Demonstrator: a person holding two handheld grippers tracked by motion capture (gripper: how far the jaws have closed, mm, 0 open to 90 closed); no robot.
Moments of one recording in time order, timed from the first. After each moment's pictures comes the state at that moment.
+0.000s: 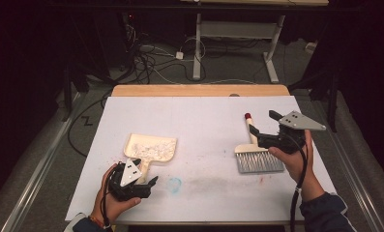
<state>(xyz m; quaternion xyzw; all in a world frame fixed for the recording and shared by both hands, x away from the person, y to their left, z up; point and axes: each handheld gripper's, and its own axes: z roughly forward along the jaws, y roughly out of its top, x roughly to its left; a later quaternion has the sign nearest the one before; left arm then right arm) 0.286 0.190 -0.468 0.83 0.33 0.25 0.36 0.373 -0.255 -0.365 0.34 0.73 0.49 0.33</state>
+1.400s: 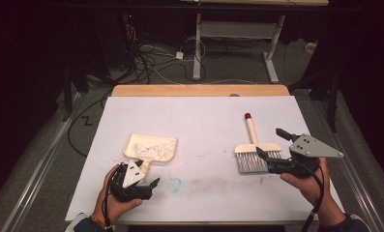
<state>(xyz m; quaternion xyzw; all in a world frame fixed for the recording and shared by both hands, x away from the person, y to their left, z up) 0.285 0.186 -0.469 0.84 0.33 0.25 0.36 0.312 -0.269 -0.367 0.29 0.76 0.48 0.34</state>
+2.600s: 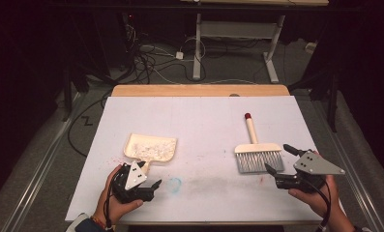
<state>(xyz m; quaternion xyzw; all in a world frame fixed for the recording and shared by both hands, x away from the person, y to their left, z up) 0.283 0.181 -0.470 0.84 0.31 0.25 0.36 0.296 -0.297 -0.407 0.28 0.79 0.43 0.34</state>
